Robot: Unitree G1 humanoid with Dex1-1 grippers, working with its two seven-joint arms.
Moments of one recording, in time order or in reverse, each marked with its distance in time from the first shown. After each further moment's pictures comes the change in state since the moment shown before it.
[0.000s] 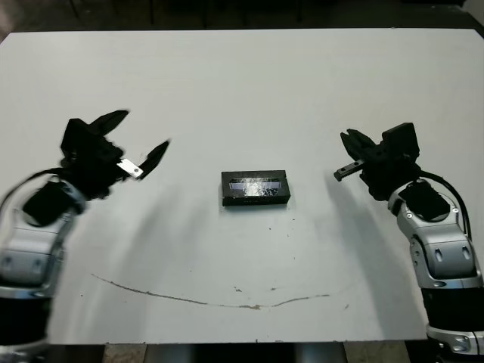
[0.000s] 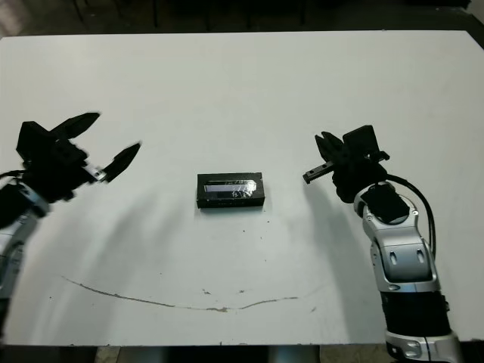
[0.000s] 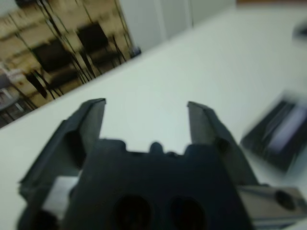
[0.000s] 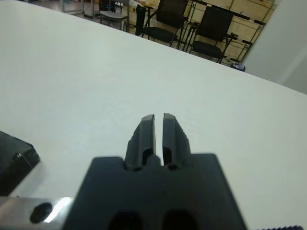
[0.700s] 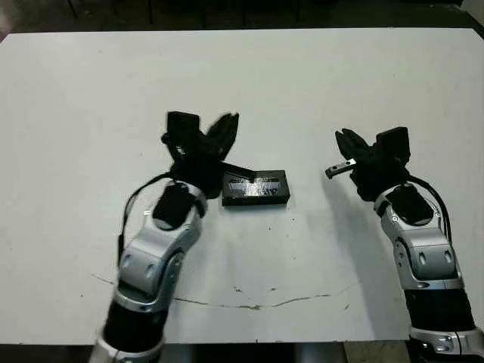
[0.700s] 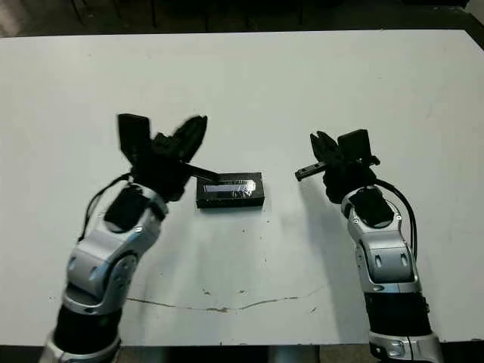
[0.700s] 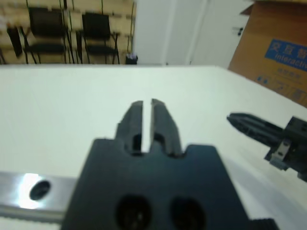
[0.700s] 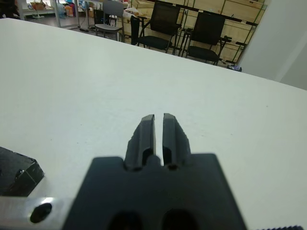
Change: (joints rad) left arm -0.088 -0.375 -0.245 -0.004 0.035 0.390 0.302; right arm 0.007 0.050 -0.014 0.014 0.006 -0.037 -0.039
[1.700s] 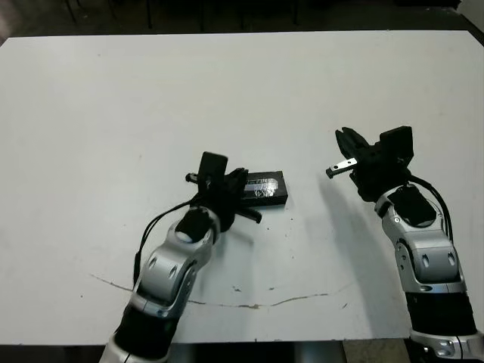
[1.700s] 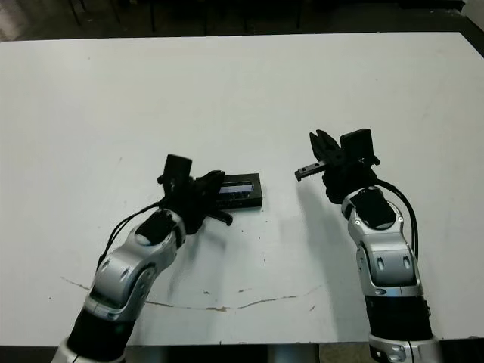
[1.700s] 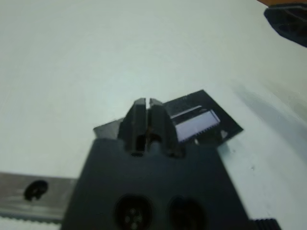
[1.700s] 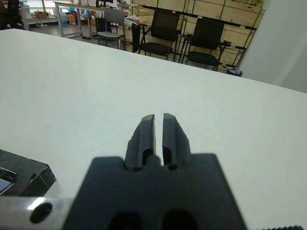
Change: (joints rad) left arm 0.171 0.072 -0.047 0.090 0.053 -0.079 -0.099; right arm 0.009 0.004 -0.004 -0.039 0.023 0.017 0.003
